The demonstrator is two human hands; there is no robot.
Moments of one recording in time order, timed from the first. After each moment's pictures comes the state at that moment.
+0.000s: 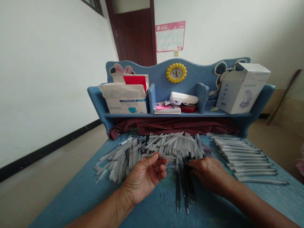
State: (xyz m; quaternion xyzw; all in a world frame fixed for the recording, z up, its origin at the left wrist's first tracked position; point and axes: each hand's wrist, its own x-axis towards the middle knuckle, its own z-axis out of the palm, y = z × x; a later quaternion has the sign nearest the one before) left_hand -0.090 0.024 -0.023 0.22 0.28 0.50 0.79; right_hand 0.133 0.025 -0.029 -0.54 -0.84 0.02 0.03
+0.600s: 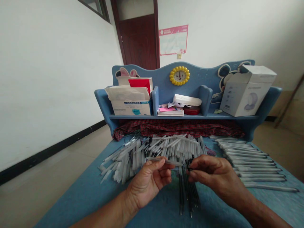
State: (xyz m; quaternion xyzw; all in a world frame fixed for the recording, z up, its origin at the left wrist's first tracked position) left_hand -0.086 0.019 -0.025 0.25 0.31 0.48 0.78; right_hand 0.117 0.006 -0.017 -0.41 -0.60 0.52 0.45
